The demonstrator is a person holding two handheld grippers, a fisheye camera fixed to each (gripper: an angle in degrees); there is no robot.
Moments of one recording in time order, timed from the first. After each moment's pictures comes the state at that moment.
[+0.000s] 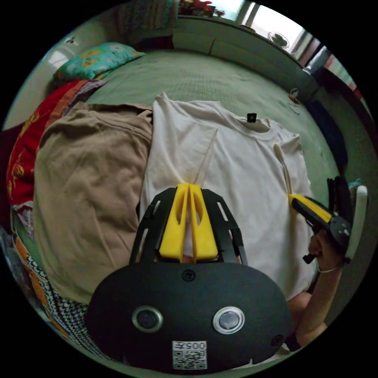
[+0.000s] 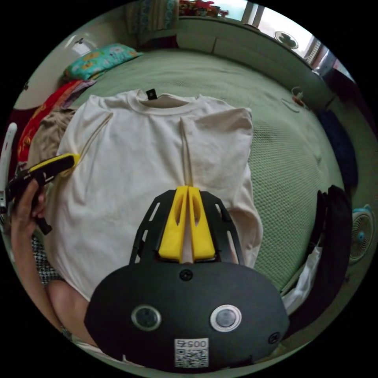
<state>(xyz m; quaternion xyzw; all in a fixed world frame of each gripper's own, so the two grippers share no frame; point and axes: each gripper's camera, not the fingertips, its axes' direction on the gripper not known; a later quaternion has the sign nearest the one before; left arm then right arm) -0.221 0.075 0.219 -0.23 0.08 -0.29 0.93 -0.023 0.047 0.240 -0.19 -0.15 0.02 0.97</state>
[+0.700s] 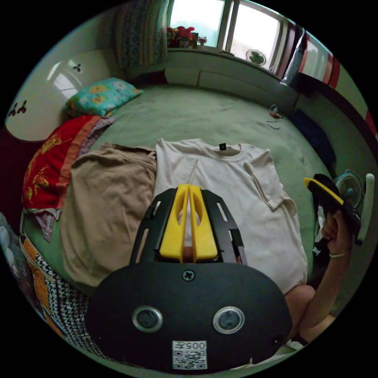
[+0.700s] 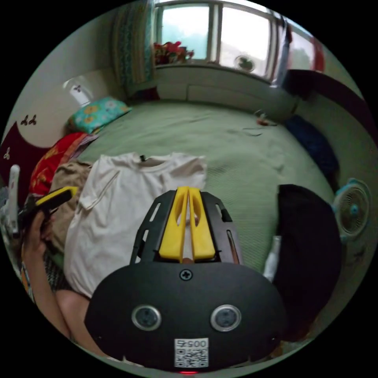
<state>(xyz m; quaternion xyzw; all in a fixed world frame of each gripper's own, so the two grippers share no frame) -0.196 0.104 0.079 -0.12 0.05 -0.28 0.95 0.052 0.091 0.118 -0.03 -0.12 0.12 0.98</state>
